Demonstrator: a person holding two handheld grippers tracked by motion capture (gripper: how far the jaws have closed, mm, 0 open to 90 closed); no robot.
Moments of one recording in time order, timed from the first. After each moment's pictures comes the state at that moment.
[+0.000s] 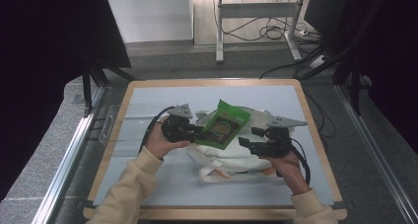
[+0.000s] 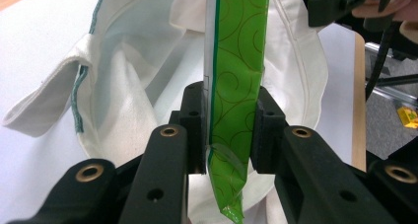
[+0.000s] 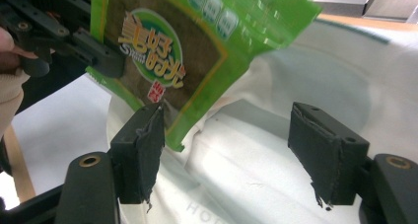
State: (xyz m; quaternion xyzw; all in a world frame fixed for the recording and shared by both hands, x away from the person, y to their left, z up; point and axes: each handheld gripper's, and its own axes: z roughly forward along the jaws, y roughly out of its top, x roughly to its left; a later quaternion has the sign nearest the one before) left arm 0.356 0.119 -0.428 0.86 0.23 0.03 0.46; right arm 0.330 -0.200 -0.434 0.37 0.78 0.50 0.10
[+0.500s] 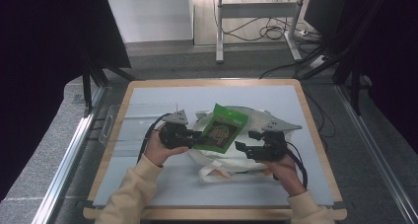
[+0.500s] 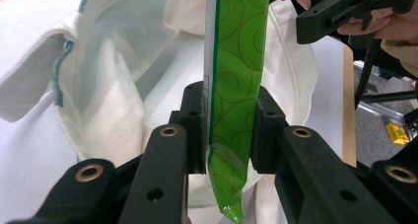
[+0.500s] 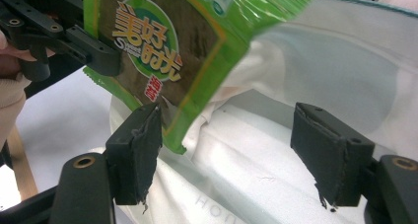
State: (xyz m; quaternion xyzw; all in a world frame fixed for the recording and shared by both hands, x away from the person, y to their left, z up) left arm 0.346 0.124 -0.444 0.84 0.23 0.02 0.48; right arm 0.326 -0.193 -0.444 0.36 0.79 0.49 0.10
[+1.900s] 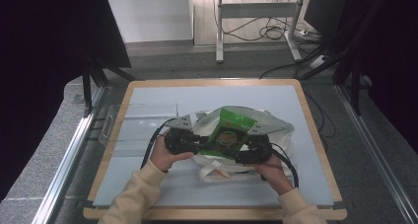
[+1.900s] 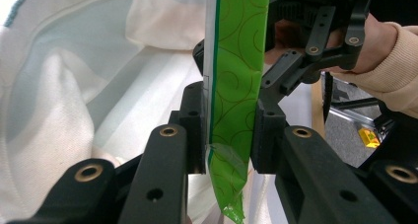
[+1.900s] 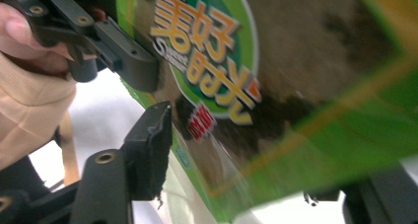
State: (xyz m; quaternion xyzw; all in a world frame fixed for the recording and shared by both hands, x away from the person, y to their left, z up) left arm 0.335 0.109 -0.449 0.83 0.21 0.00 0.52; right arm 0.330 -0.162 -0.463 0.29 0.80 0.52 0.03
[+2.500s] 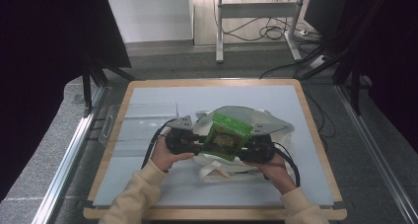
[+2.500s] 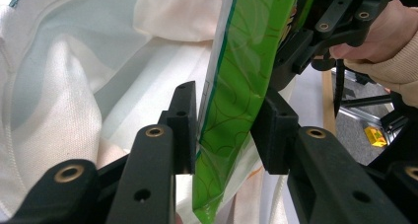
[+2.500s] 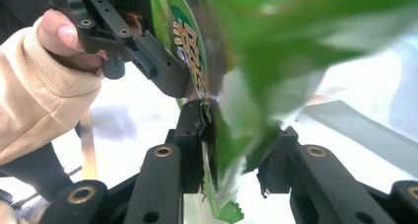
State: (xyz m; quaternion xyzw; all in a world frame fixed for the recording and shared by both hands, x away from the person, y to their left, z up) left arm 0.339 0.110 -0.457 0.83 0.22 0.00 0.51; right arm 0.332 -0.170 -0.460 0.26 0.81 0.53 0.01
